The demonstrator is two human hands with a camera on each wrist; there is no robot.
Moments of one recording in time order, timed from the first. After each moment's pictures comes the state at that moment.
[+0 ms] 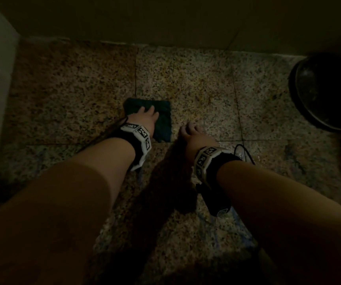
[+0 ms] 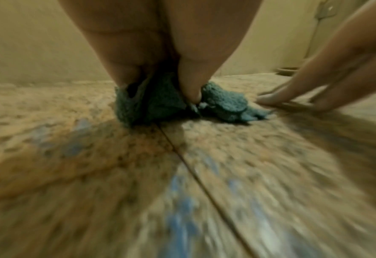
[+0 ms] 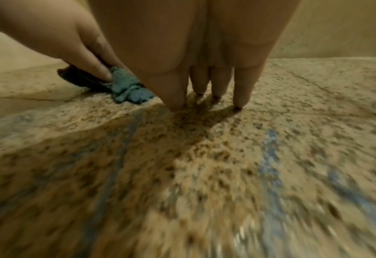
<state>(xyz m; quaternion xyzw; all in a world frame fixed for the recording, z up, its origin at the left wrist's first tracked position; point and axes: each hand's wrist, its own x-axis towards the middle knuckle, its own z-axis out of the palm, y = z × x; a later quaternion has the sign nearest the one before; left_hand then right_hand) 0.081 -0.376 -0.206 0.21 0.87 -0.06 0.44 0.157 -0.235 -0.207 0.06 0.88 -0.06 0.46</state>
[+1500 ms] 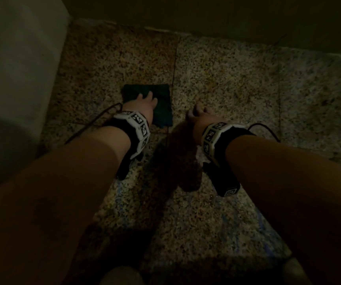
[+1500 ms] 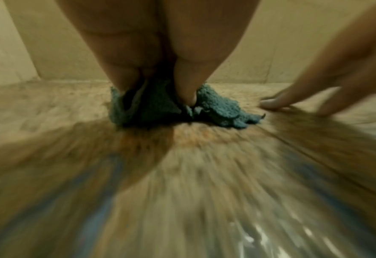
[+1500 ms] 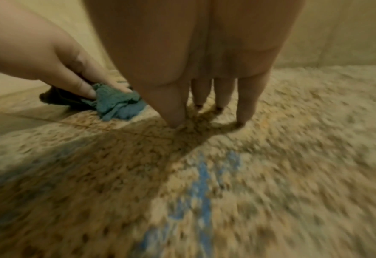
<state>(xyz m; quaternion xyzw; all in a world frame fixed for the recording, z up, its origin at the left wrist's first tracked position) 0.060 -0.449 -0.224 0.10 0.87 -0.09 0.47 0.109 -0.294 -0.204 -0.03 0.87 0.04 0.48</state>
